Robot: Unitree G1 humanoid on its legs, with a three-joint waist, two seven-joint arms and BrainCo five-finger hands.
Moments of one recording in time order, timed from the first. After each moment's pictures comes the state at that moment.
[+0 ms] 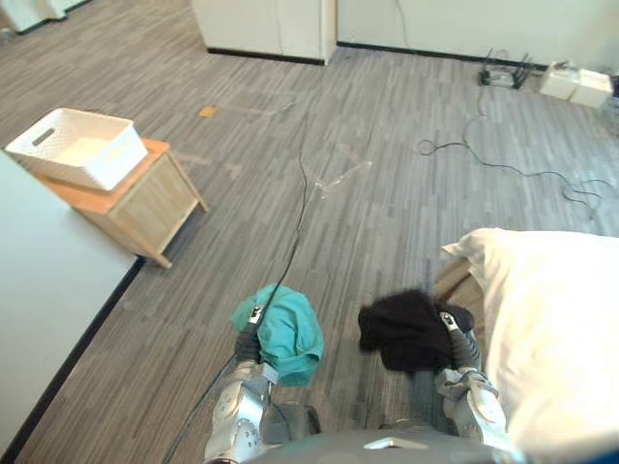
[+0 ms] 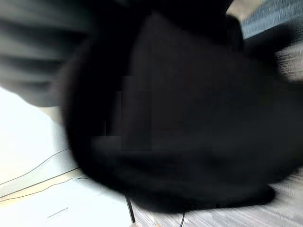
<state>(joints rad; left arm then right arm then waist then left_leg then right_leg) 0.22 0.03 -0.04 0.42 -0.69 -0.29 -0.14 0.24 0.00 -0.08 0.47 0.29 -0.32 0.06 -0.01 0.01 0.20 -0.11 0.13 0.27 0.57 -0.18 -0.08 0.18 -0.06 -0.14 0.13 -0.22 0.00</state>
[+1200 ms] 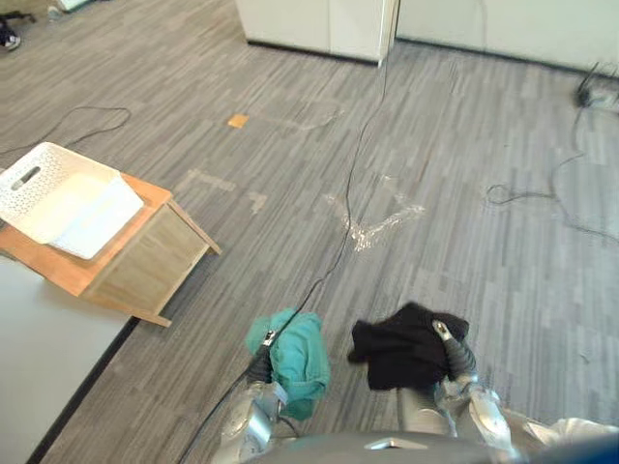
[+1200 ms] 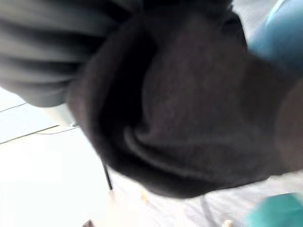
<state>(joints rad) 0.23 0.04 -0.12 0.58 -0.69 -0.18 -0.08 0.24 -0.02 -0.01 0.36 0.34 -0.18 0.08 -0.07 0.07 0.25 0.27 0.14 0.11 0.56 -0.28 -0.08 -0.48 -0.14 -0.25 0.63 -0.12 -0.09</state>
